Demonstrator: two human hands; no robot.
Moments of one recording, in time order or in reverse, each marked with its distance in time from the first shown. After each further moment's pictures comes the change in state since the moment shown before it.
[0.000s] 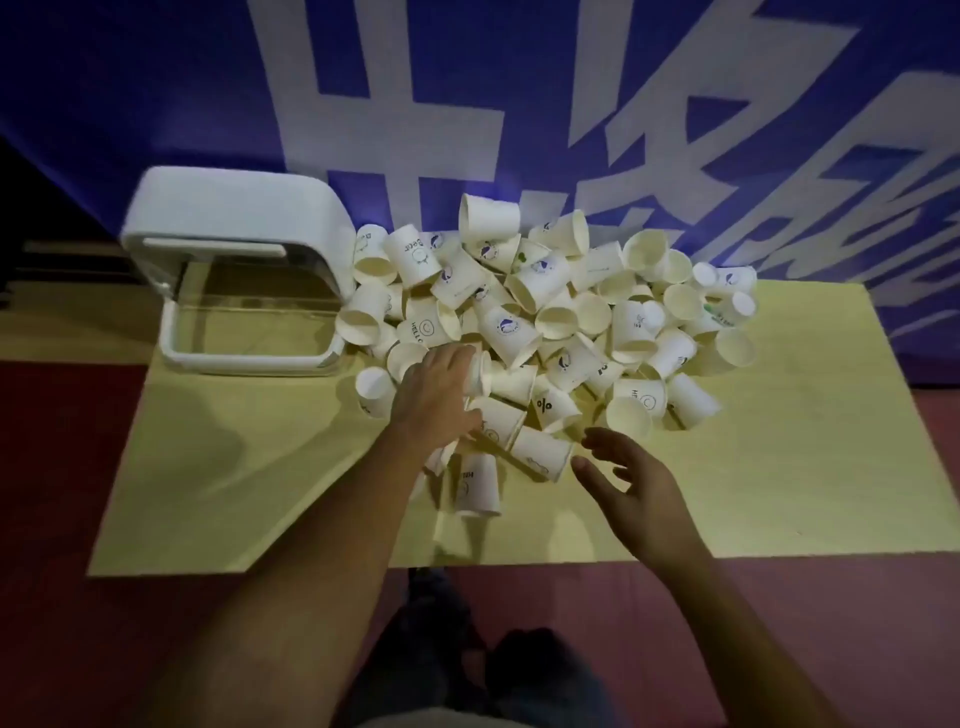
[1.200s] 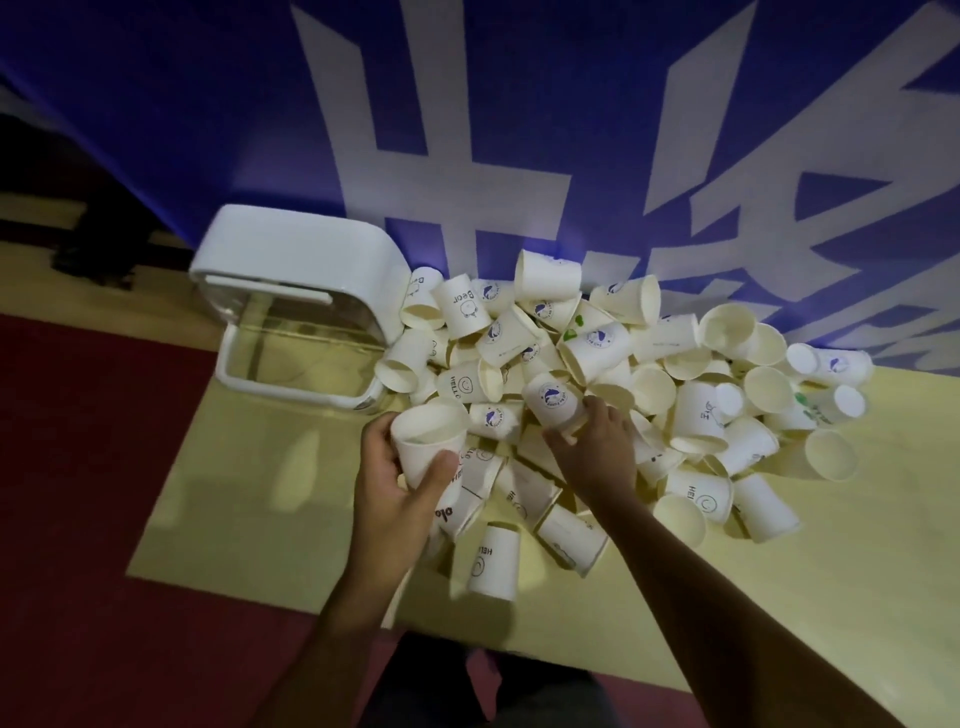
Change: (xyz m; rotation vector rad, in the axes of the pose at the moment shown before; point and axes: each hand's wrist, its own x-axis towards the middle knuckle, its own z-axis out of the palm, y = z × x) left_hand -0.063 0.019 -0.054 -1.140 0.594 -0.453; right_hand 0.195 -0.012 0.072 -0.364 0.015 -0.017
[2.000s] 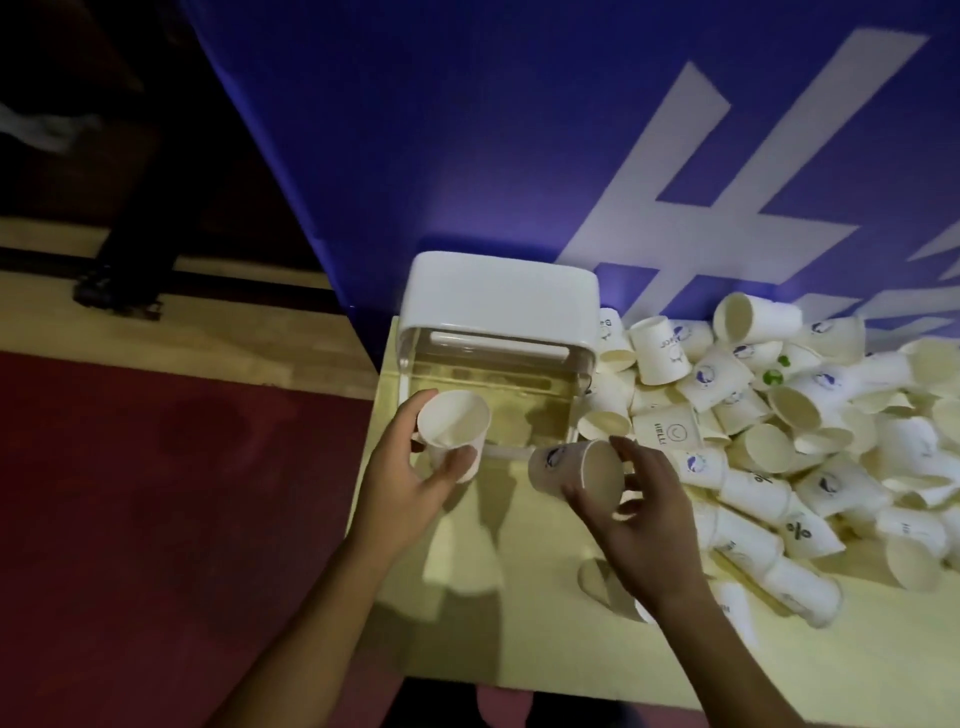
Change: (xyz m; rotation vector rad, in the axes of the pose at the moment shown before) left_hand 0.191 -0.039 -0.286 0.217 -0.231 0.145; right_hand -0.109 -0.256 0.126 0.352 0.158 -0.174
